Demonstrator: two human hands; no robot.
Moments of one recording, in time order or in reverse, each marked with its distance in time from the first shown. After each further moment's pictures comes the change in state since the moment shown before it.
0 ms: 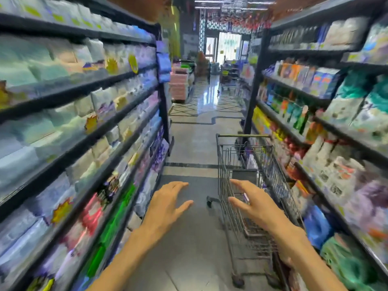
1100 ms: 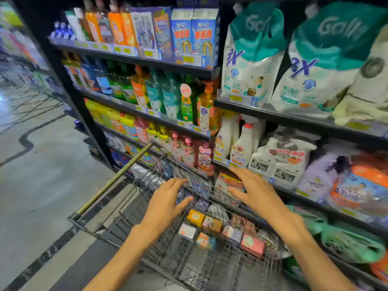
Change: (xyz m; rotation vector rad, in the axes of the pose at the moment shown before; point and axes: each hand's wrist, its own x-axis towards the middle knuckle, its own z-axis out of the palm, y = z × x) left_hand 0.681 0.046 0.405 -0.212 -0.602 0.849; right_hand 0.329 0.392 -0.042 -0.238 0.329 1.053
